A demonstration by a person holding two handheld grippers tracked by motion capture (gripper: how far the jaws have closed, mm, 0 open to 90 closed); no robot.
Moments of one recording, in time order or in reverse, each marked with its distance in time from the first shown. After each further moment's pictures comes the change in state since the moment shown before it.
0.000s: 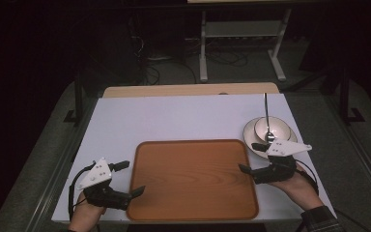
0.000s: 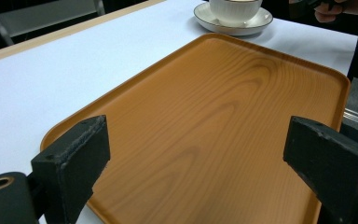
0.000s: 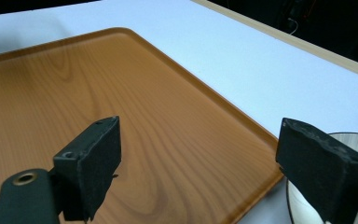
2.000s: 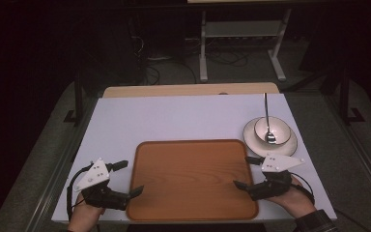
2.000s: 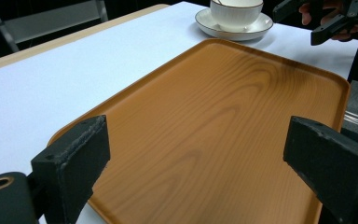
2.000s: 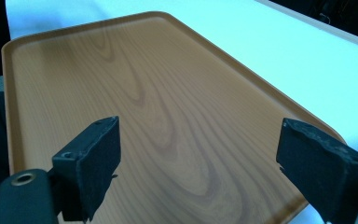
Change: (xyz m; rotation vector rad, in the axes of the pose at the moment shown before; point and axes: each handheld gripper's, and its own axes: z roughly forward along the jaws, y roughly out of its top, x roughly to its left) left arm 0.000 0.000 -0.003 -0.025 0.013 0.000; right arm 0.032 -0.014 0.001 0.030 0.081 -0.044
